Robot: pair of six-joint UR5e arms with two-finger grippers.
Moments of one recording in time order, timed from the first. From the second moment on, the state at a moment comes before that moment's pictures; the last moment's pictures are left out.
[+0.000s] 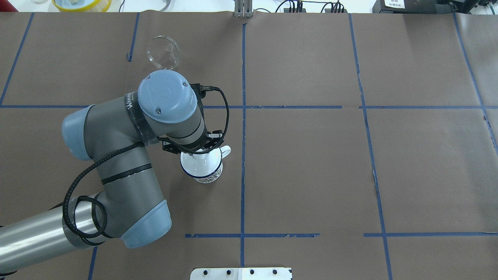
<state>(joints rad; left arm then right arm) -0.52 -2.26 -1.84 -1.36 -1.86 -1.34 1.57 -1.68 1.66 -1.57 2.29 0.01</state>
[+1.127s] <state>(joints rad) -0.67 -2.06 -2.19 -1.23 -1.90 -1.09 1.57 -1.68 1.66 -1.57 2.29 0.01</state>
